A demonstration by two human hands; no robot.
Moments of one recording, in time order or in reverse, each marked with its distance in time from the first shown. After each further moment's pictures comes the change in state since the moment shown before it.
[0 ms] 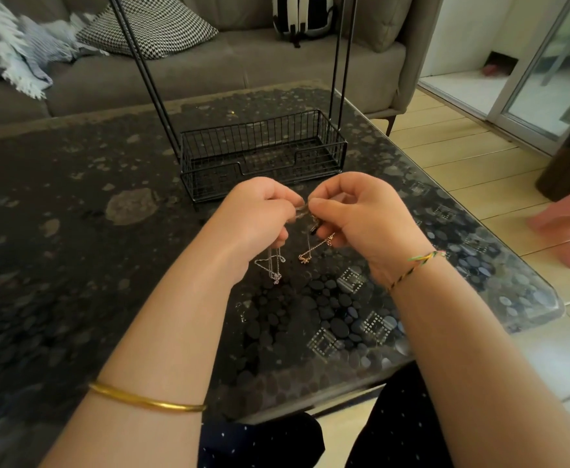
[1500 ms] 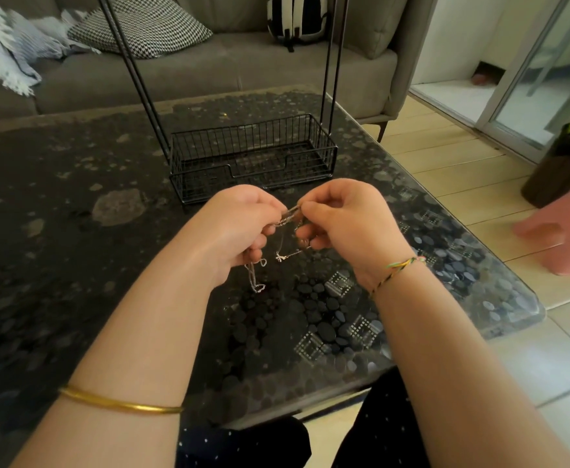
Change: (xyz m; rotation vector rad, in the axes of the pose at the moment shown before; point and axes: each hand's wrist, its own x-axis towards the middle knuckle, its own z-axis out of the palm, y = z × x) left_hand -0.002 0.001 -0.003 -0.094 -0.052 -0.111; right_hand -0.001 -0.003 0.000 0.039 -0.009 0.021
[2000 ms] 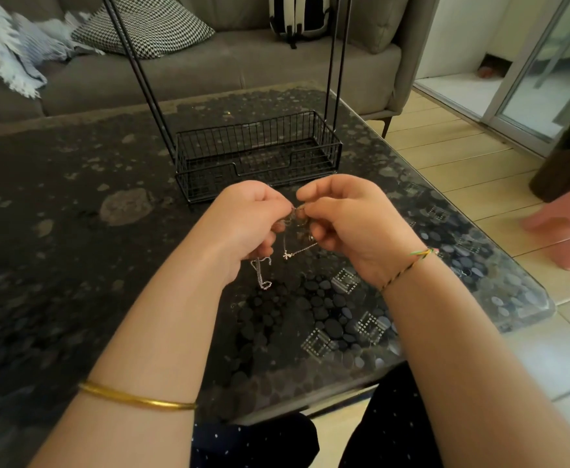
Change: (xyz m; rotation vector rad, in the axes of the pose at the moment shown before) left_hand 0.000 0.000 0.001 0.019 0.025 0.060; right_hand 0.001 -0.003 0.003 0.127 -0.067 0.068
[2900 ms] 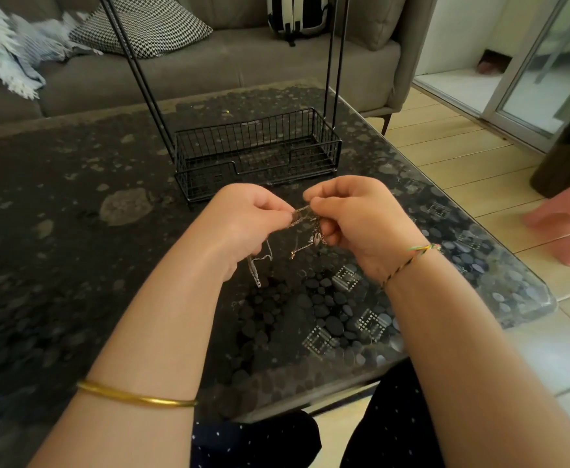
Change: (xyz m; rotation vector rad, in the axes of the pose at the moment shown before) left_hand -0.001 -0.004 -0.004 0.164 -0.016 0.042; right_hand 0.002 0.003 -0.005 -0.086 0.061 0.020
